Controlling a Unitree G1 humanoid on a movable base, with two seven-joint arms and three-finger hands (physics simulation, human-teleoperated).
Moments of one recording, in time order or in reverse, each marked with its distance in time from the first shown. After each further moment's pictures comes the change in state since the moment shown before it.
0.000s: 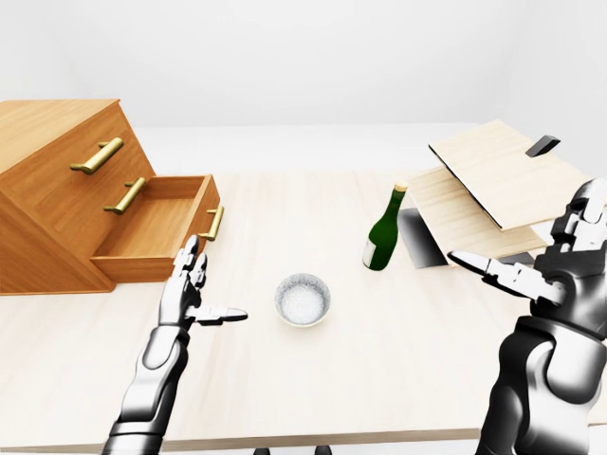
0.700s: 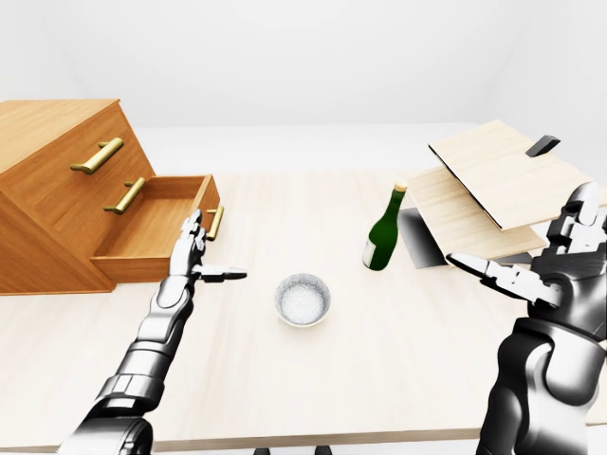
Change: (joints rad) left arm -0.437 0.093 0.056 0.517 0.024 -0.020 0.061; right arm 0.011 0.008 0.002 -0.001 0.018 0.000 0.005
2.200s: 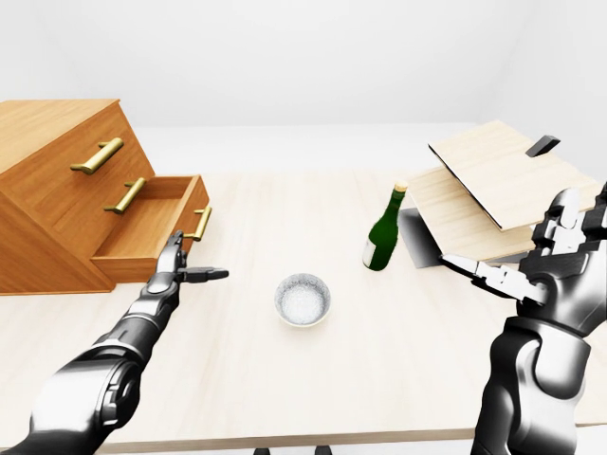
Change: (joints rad) left arm -0.309 0.125 0.065 0.682 -0.005 -0.027 0.067; right arm 0.001 0.007 0.023 0.038 -0.012 0.000 0.009
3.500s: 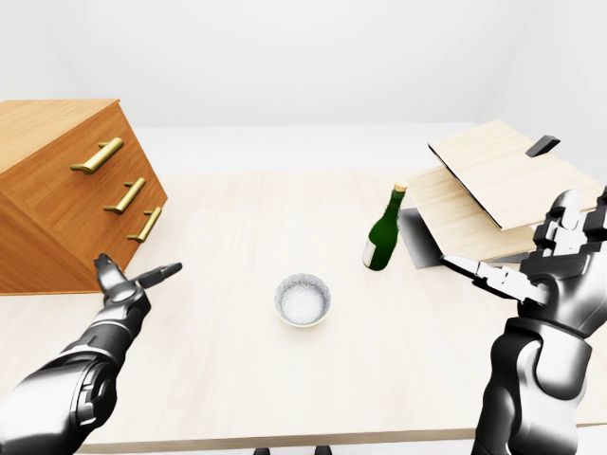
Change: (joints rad) left arm 0.029 0.128 0.092 0.047 -0.170 0.000 0.379; right arm 0.003 0.000 -0.004 0.002 0.003 0.000 -0.001
